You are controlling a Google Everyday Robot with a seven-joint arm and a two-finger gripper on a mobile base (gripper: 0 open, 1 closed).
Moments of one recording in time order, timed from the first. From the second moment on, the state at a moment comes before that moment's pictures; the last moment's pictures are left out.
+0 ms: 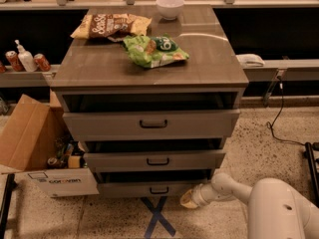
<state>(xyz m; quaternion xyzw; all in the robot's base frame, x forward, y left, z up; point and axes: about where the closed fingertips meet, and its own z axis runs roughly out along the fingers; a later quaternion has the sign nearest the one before) 0.540 -0.136 0.151 -0.58 0.74 0.24 0.23</state>
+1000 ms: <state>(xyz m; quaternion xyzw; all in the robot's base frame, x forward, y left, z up) 0.604 -0.130 0.175 -0.57 0.72 0.18 0.34</state>
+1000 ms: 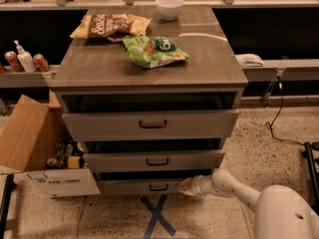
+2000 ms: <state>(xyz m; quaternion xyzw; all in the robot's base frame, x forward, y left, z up) 0.622 -0.135 0.171 -0.56 0.73 0.18 0.35</state>
